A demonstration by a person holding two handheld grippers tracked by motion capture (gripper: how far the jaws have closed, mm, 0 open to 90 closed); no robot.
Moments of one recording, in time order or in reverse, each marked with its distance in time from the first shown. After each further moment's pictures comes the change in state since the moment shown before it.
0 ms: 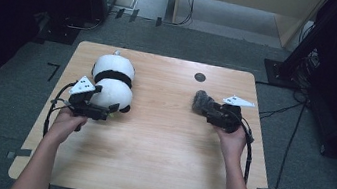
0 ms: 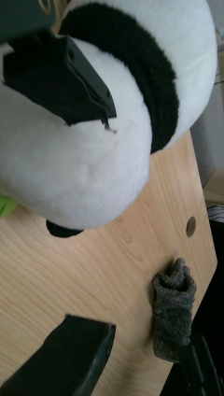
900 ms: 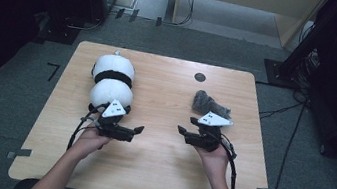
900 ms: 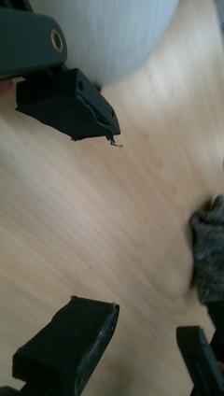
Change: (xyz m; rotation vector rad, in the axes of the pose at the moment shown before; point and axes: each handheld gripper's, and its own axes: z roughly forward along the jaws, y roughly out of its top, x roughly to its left) left arm -0.079 -0.027 0.048 0.123 -0.141 0.090; right arm 0.084 -0.027 -0.008 -0.004 0.138 -0.139
